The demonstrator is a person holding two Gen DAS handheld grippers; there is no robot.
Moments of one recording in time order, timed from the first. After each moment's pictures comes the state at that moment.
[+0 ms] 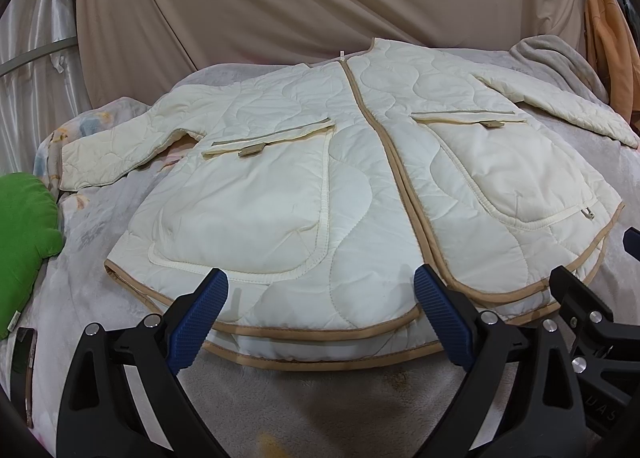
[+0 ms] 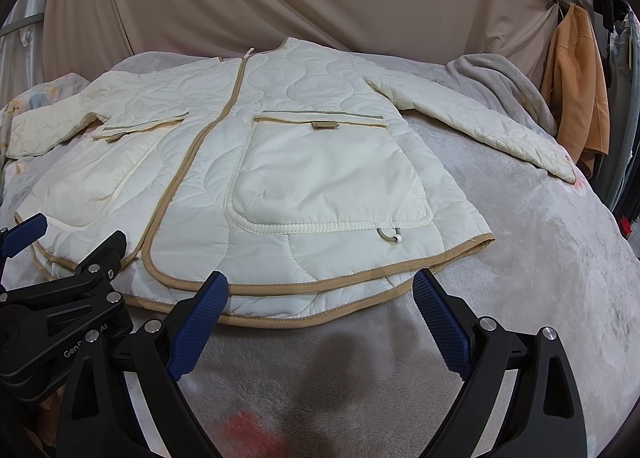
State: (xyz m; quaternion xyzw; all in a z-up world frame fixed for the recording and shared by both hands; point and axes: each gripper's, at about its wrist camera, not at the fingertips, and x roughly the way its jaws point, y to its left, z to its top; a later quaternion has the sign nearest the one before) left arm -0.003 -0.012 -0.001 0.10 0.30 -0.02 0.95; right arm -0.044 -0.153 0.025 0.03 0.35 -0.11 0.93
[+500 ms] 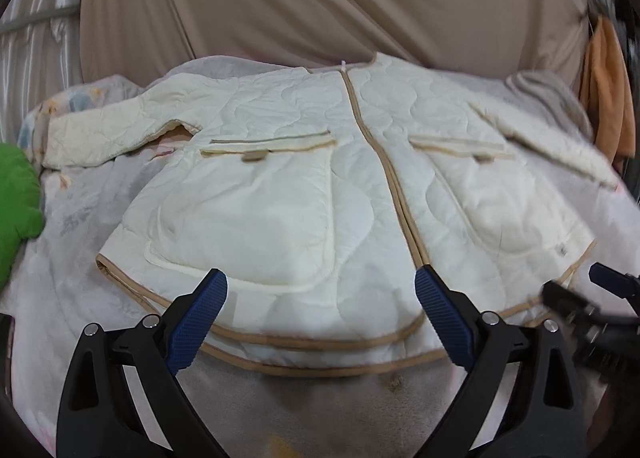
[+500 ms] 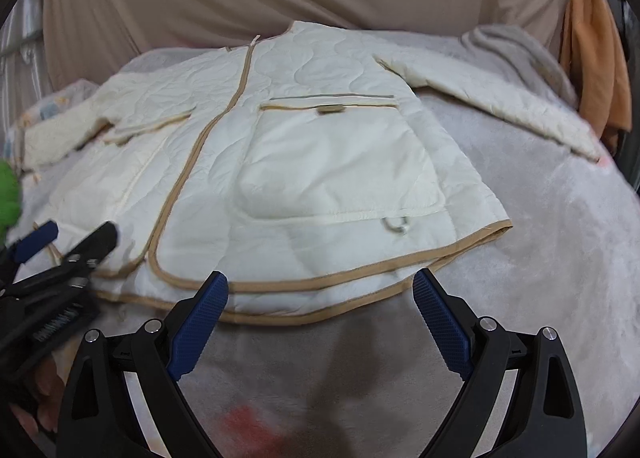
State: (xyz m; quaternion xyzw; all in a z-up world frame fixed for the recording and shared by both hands) left arm -0.003 0.025 0.022 0.02 0.31 -0.06 0.95; right arm -0.037 -0.215 0.035 0.11 0.38 -0.06 0.92
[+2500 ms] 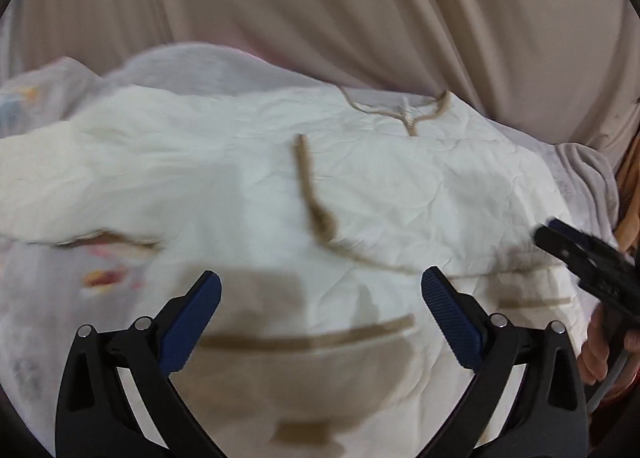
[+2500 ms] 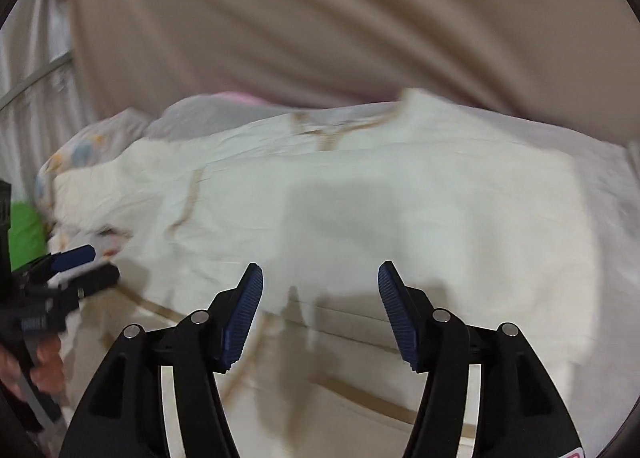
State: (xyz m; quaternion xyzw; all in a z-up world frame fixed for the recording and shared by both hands) left arm 0.273 0.059 0.061 -0.05 0.39 -0.11 0.91; right arm 0.259 -0.260 0.089 0.07 0.35 0.07 0.93
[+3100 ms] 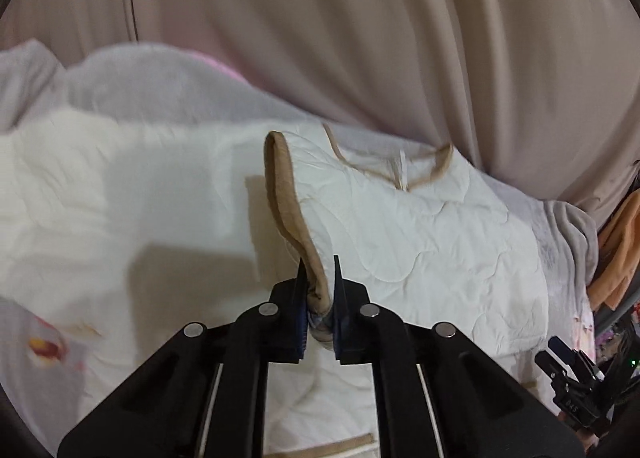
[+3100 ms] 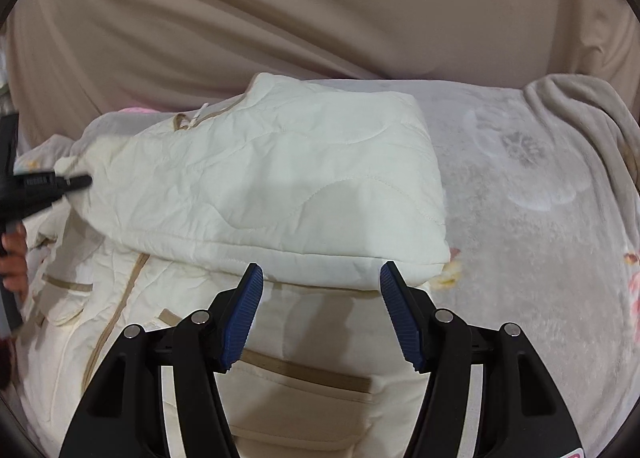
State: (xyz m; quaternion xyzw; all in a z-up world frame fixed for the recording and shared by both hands) left arm 0.351 0.063 0.084 -0.12 0.36 -0.12 0.92; right arm 0.227 -0.304 0.061 0.06 0.36 0.00 0.93
